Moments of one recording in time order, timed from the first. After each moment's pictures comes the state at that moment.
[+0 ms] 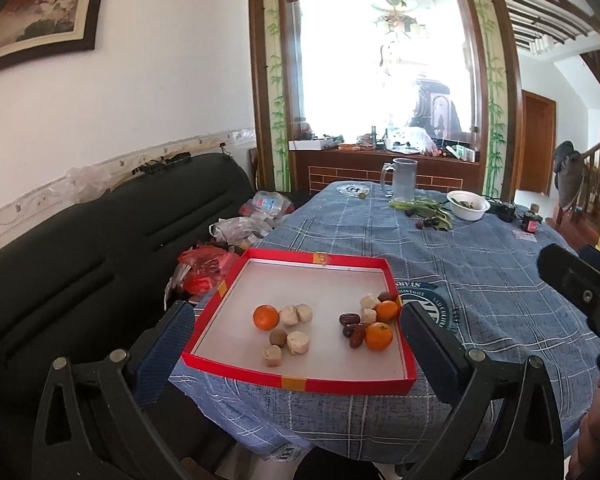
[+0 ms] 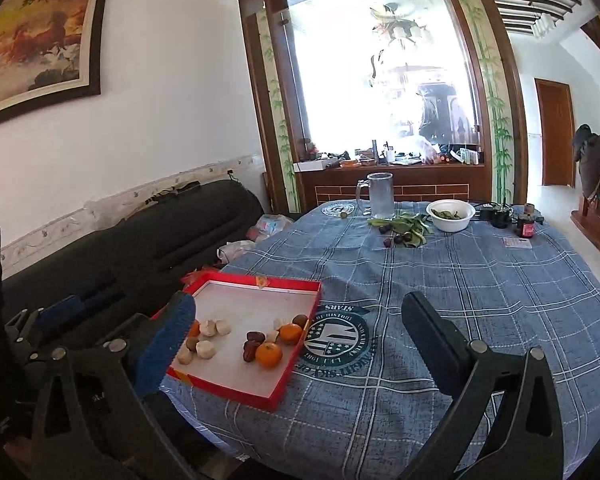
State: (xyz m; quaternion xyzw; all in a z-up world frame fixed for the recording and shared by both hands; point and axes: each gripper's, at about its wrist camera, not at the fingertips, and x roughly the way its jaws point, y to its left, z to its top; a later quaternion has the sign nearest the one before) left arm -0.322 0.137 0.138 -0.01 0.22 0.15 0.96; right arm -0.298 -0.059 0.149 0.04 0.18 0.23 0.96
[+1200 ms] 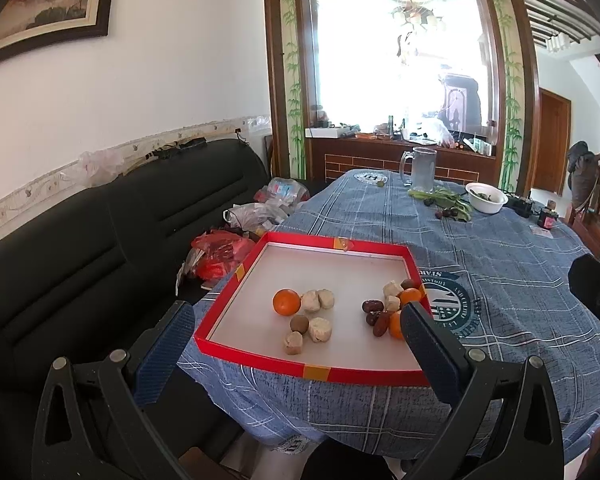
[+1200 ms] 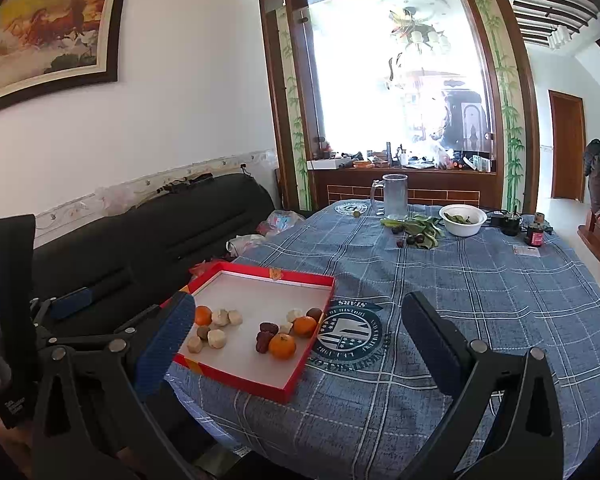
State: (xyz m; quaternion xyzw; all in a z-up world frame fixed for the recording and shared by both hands) left arm -0.321 0.149 0.128 -0.02 0.24 0.17 0.96; right arm -0.310 -0.047 0.144 0.02 0.17 0.25 0.95
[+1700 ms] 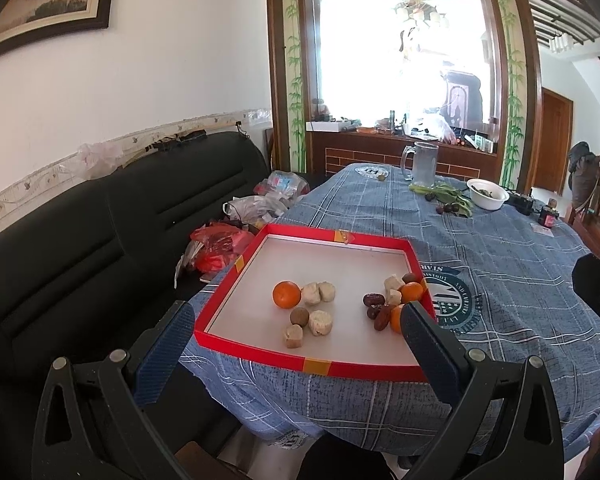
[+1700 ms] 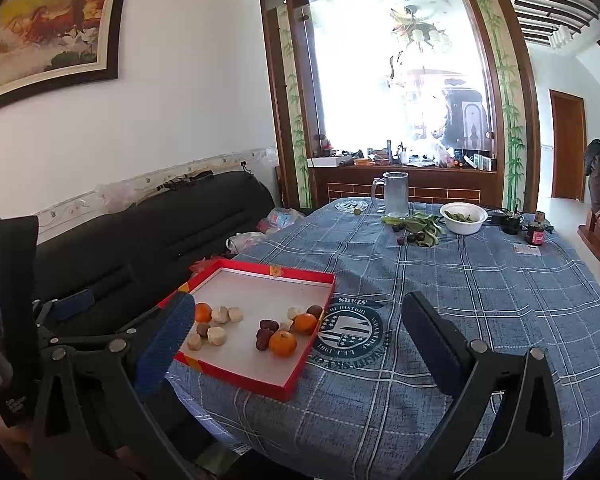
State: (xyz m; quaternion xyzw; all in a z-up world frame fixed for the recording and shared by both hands) left arm -0.320 0.152 0.123 -0.02 0.25 0.17 0.95; right arm -0.311 -0.048 0.142 0.02 0.18 0.25 0.95
